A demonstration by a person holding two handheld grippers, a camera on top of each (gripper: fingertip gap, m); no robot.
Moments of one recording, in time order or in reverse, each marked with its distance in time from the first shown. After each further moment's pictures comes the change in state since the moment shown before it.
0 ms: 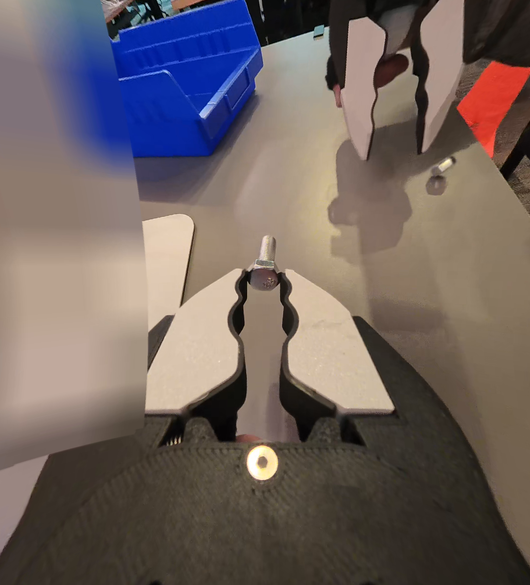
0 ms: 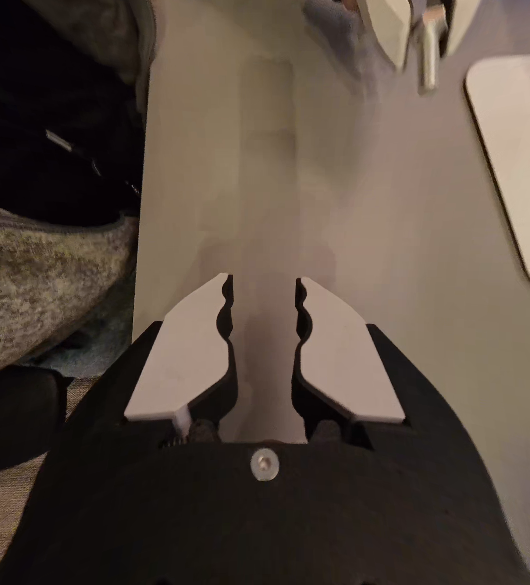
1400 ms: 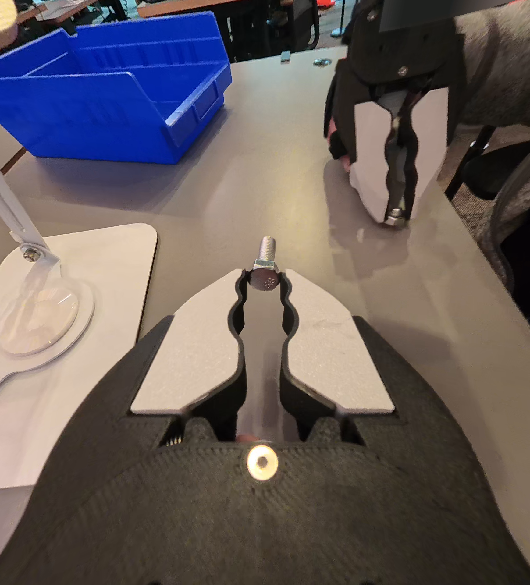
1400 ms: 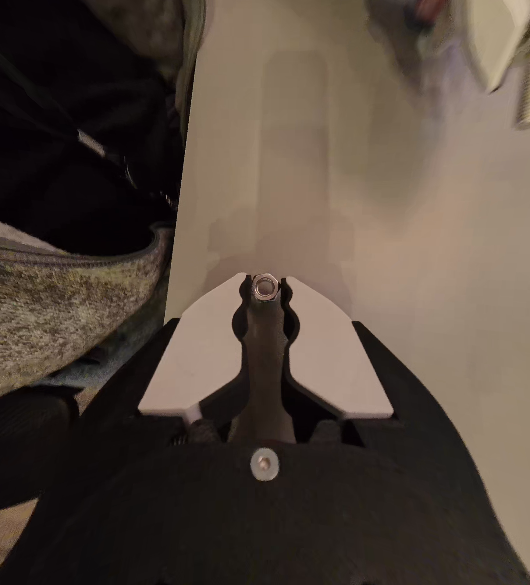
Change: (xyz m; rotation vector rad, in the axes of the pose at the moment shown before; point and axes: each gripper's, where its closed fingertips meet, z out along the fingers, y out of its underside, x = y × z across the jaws) left arm 0.017 -0.008 0.011 0.046 0.113 -0.079; right arm -0.032 -0.008 0.038 0.022 -0.089 -0.027
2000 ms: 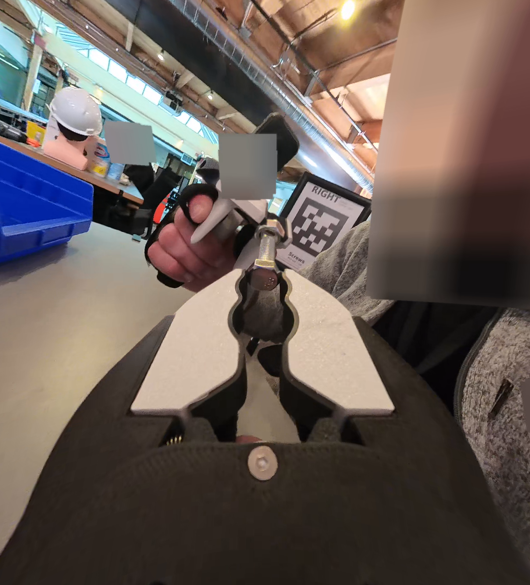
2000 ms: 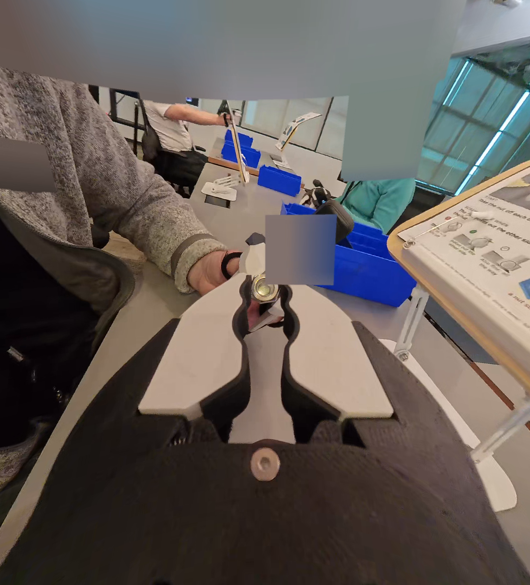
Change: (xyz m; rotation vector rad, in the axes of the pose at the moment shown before) left arm 0.029 -0.101 -0.018 0.626 0.557 -0.545; right arm 0.063 -0.144 -0.083 0.711 0.266 -0.231
